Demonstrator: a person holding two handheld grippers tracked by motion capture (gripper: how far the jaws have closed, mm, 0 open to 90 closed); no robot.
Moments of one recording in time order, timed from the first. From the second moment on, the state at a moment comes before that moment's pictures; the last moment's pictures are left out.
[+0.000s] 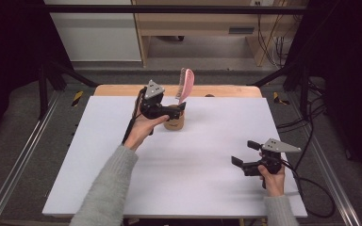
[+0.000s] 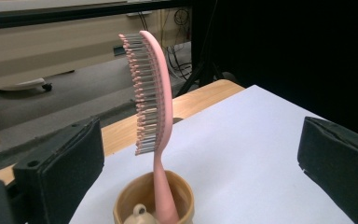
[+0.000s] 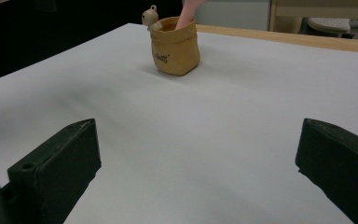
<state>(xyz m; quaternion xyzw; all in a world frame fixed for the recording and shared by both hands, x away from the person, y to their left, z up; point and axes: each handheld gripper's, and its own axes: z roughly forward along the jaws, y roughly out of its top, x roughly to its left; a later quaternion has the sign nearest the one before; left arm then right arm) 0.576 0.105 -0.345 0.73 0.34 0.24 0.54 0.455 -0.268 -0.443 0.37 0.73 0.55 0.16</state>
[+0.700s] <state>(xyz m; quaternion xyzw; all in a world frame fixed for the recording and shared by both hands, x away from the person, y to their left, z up) 0.536 0.162 -0.353 0.72 0.33 0.21 0.57 0.456 -0.268 -0.443 0.37 0.73 0.55 0.16</state>
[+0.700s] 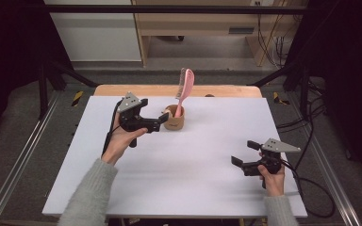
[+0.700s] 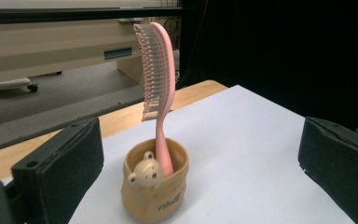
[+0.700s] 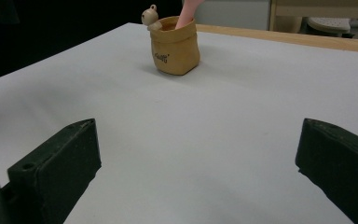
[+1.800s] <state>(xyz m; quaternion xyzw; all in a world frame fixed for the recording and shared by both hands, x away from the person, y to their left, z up) 0.484 0.236 -0.414 0.73 0.34 0.20 0.55 0.456 -0.266 -0.445 0.38 0.73 0.55 0.16</state>
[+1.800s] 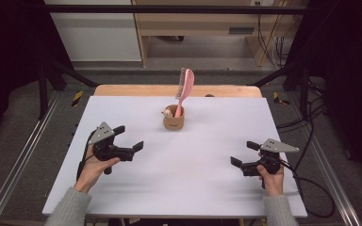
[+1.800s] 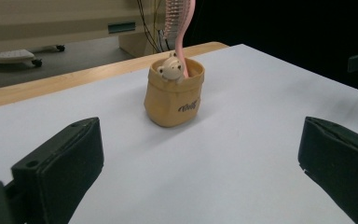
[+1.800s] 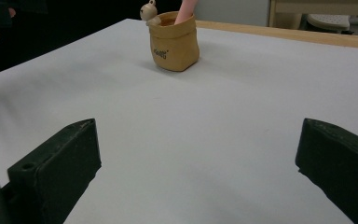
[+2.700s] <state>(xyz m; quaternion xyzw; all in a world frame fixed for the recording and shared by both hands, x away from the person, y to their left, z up) 0.470 0.282 -0.455 0.73 0.40 0.19 0.52 0.457 -0.264 -0.448 0.38 0.74 0.54 0.15</state>
